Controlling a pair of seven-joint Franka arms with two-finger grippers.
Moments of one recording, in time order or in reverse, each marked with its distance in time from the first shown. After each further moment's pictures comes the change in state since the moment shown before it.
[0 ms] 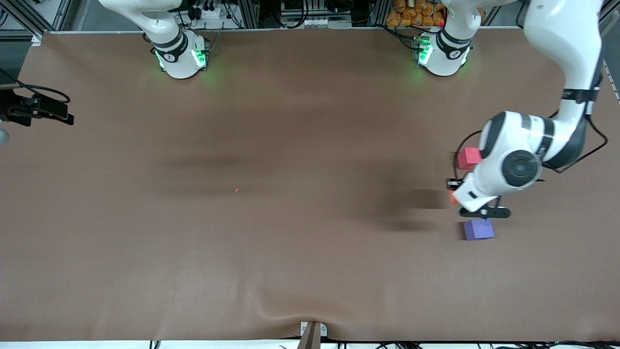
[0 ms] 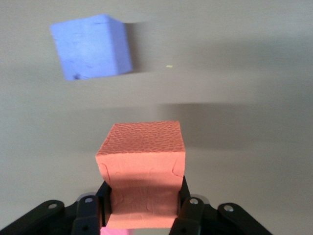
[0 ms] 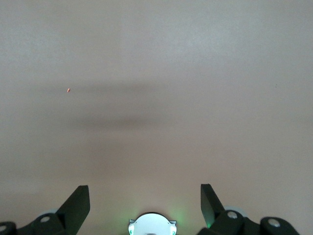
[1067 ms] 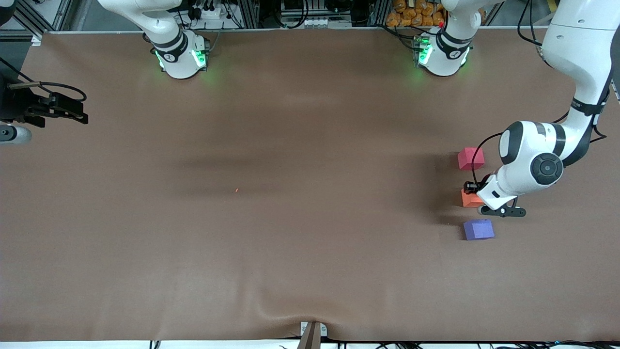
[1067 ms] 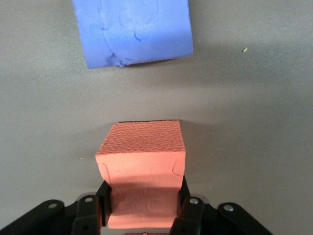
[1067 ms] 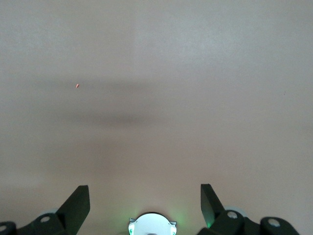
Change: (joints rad) left arm 0.142 0.071 -0.002 -0.150 0.000 0.271 0.116; right arm 0.050 0.000 0.001 0.000 0.000 0.000 0.000
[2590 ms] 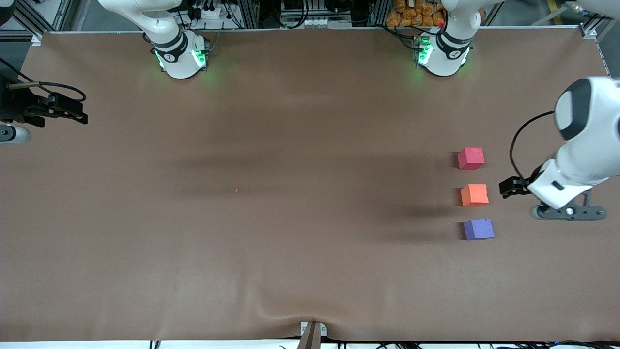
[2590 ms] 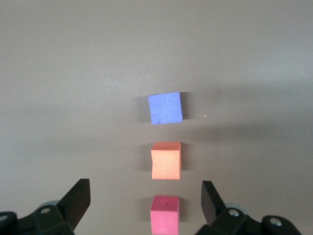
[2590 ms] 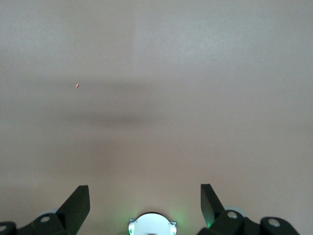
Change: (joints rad) left arm 0.000 -0.185 -0.098 0.438 -0.007 -0.478 -0.004; right arm 0.000 0.000 0.000 0.000 0.000 0.000 0.000
